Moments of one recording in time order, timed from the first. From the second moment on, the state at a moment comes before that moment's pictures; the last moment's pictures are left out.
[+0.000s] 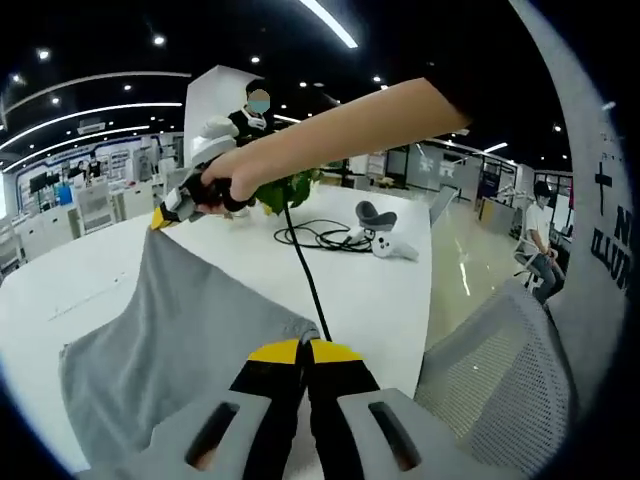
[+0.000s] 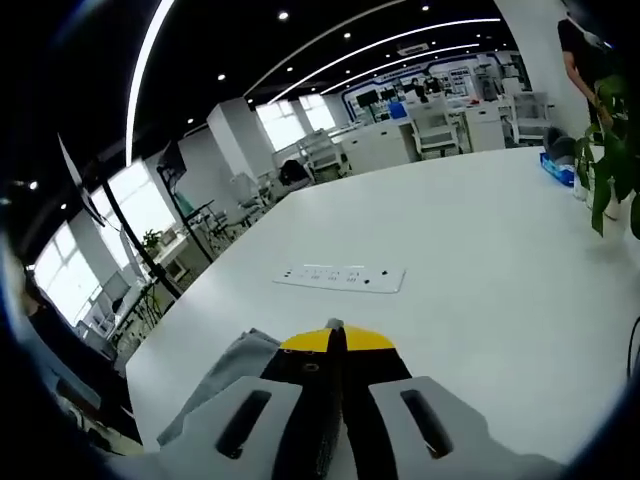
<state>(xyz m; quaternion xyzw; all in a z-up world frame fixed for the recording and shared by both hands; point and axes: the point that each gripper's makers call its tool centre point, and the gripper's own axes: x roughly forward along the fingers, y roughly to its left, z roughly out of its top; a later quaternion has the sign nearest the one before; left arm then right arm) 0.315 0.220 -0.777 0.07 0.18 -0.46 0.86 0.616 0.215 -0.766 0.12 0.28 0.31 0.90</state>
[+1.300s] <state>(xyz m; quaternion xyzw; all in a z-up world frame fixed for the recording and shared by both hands) 0.302 0.305 -0.743 0.03 0.16 -0.42 0.89 0.610 0.290 -0.728 0.13 0.27 0.32 0.90</state>
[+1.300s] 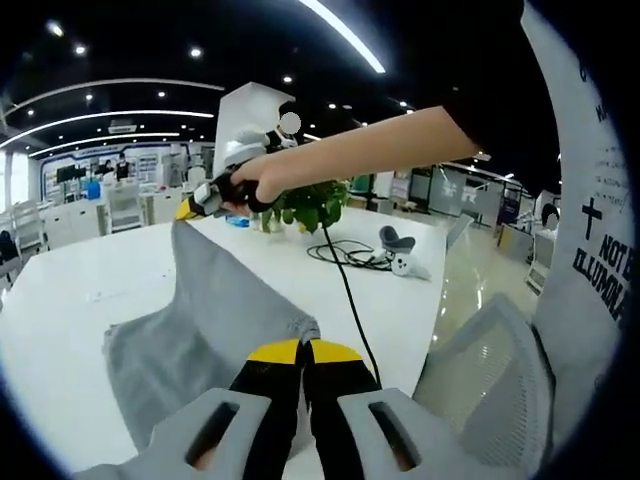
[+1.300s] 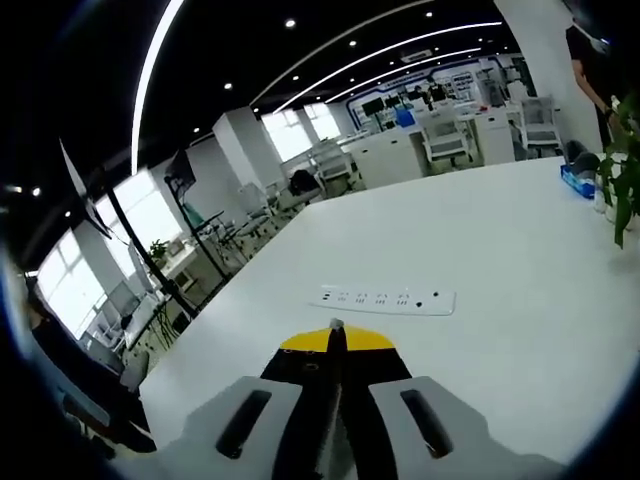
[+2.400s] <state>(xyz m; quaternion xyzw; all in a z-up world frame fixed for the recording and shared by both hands) 0.295 0.360 -0.757 0.01 0.19 -0.36 0.91 0.604 0.335 -0.734 0.12 0.28 0.32 0.90</state>
